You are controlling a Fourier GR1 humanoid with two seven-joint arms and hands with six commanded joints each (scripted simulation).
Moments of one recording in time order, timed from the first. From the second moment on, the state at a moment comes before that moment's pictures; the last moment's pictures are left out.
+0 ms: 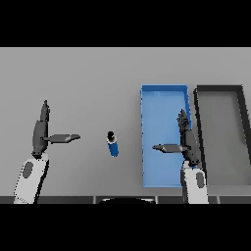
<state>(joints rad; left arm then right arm) -0.11 0.43 -0.16 -1.48 0.24 0.26 0.01 0.00 0.00 0.00 -1.57 0.00 0.00 0.00</state>
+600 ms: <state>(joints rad) -0.07 0.58 -0.22 -1.46 0.21 0.02 -0.14 0.10 -0.15 0.07 -1.67 0.16 0.04 -0.14</state>
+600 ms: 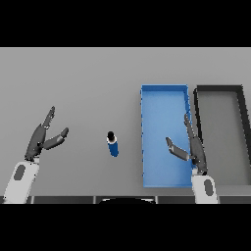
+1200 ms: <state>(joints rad) 0.00 0.61 -0.41 -1.64 0.19 -0.18 -0.06 0.09 -0.18 0.05 -1.68 0.15 0.05 -0.11</state>
